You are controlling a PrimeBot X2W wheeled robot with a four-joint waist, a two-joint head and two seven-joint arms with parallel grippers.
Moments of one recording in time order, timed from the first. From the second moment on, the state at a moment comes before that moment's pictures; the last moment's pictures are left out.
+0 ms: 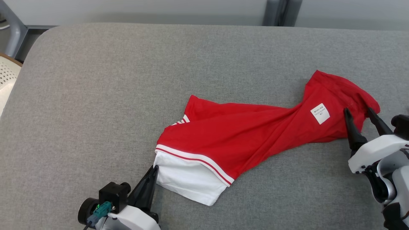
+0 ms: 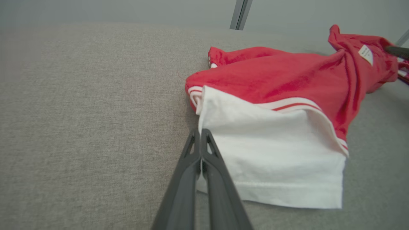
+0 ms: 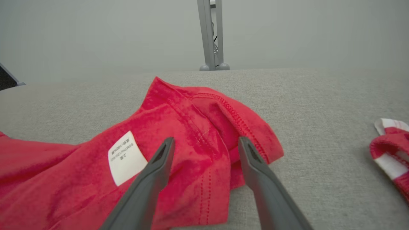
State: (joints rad) left arm -0.05 0.15 -0.33 0.23 -0.34 -0.03 -0.13; right arm -0.41 -0.27 0.11 0.55 0.41 0.13 -0.10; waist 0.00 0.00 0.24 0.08
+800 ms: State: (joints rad) left arm -0.10 0.16 -0.28 0.20 -0.33 0.02 -0.23; right arm -0.49 -0.38 0.34 0.56 0.67 0.13 -0.22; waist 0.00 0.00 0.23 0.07
